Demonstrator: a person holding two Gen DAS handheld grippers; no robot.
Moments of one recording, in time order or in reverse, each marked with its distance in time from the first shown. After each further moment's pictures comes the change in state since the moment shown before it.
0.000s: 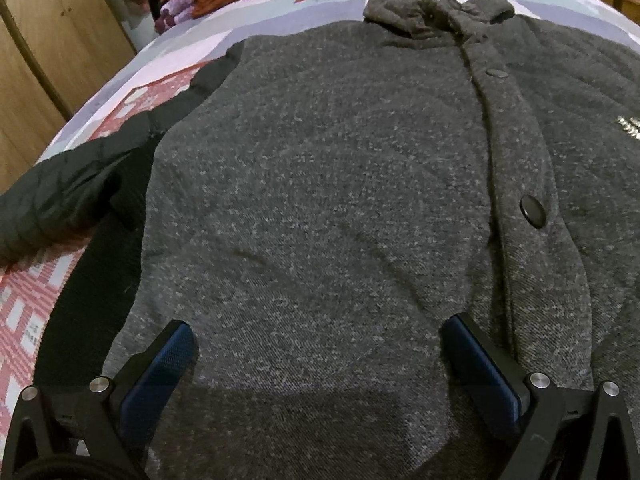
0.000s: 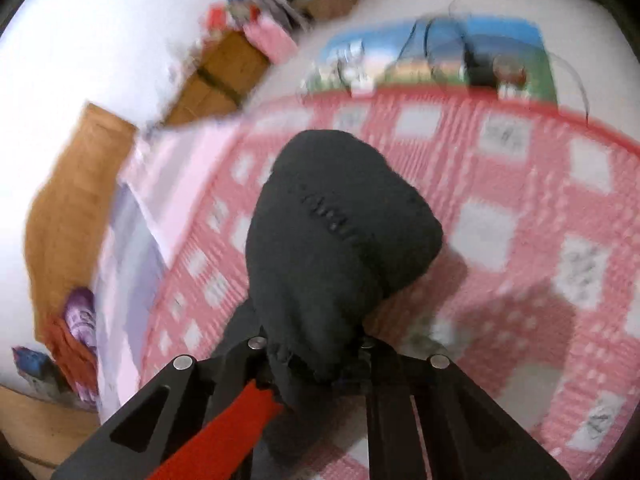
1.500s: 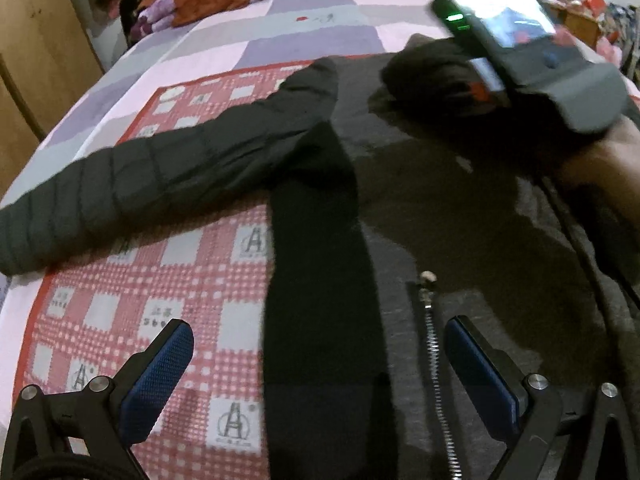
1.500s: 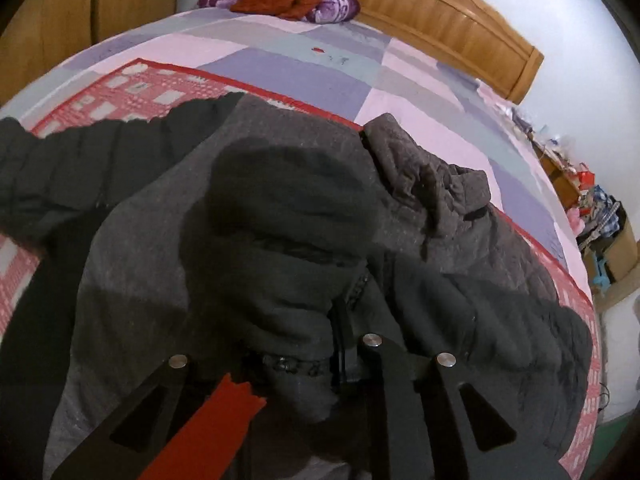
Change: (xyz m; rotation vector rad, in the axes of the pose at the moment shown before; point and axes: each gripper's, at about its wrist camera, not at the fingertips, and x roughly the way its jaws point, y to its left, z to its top) left arm -0.066 0.192 -0.038 0.061 -0.029 -0.219; right arm -0.002 0.444 -0.631 -1.485 0.105 0.080
